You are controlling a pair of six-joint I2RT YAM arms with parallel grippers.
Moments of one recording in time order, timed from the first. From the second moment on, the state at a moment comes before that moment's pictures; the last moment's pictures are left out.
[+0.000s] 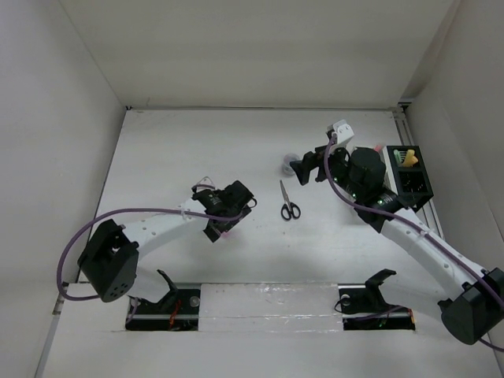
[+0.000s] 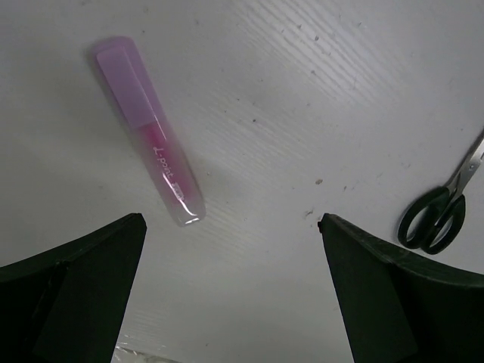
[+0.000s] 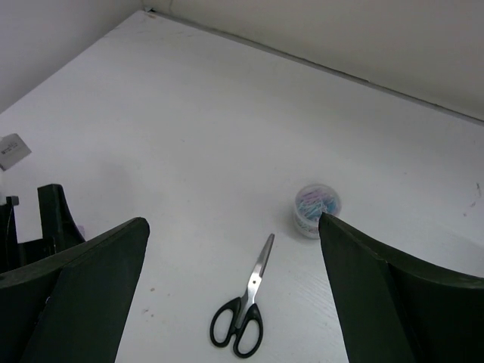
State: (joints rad) left arm -0.82 1.37 0.92 -0.80 -0.43 -1.43; right arm 0.52 1.06 0.87 0.07 -0.09 0.09
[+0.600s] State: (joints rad) left arm -0.80 1.41 0.78 -0.80 -0.42 -1.66; right arm 0.52 1.04 0.87 0.06 -0.11 0.09
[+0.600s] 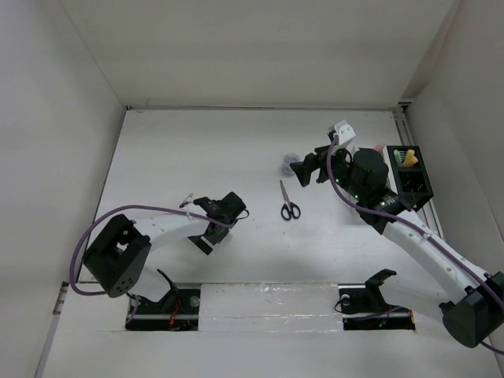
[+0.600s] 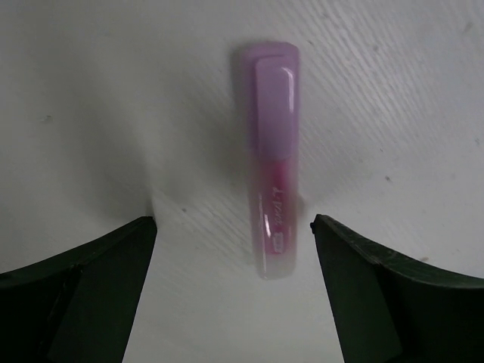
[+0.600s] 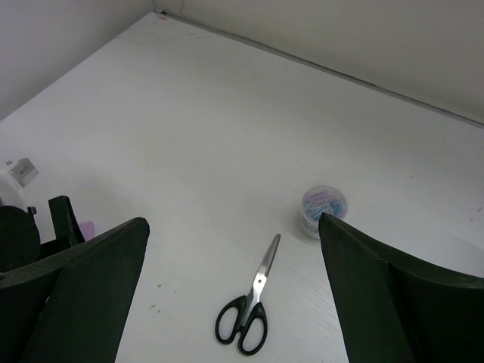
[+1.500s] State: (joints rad) left arm -0.82 1.59 0.89 -0.85 -0.46 -1.55; right arm 0.48 1.03 0.87 0.06 -0.14 0.11
